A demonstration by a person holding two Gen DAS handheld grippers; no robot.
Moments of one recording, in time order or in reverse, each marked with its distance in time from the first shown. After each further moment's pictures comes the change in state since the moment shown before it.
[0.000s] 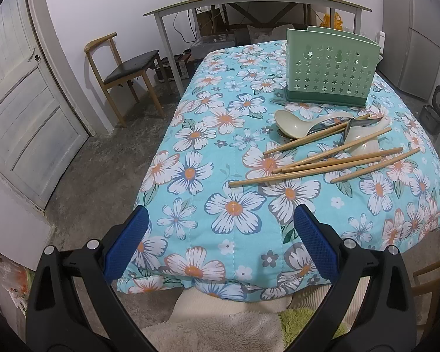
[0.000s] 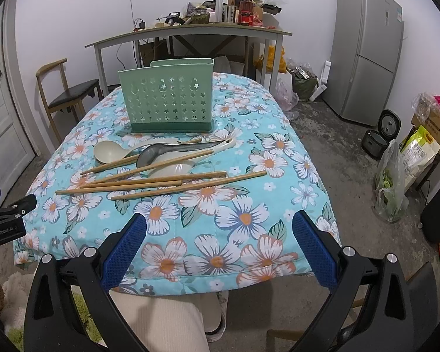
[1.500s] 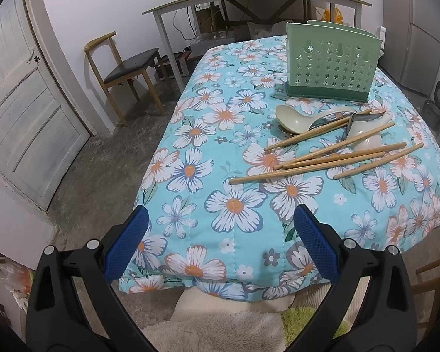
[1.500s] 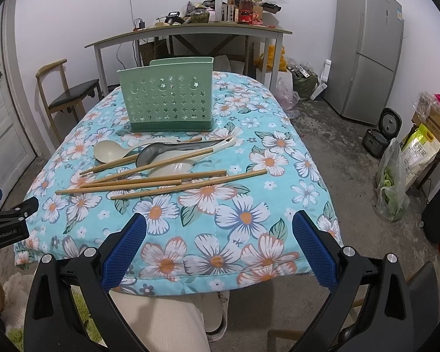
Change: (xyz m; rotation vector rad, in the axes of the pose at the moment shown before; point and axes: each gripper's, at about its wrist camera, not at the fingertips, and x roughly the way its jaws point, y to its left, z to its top) left arm 0.002 -0.001 -0.001 0.007 0.008 0.006; right arm 0.004 -0.001 -0.003 0.007 0.001 -0.002
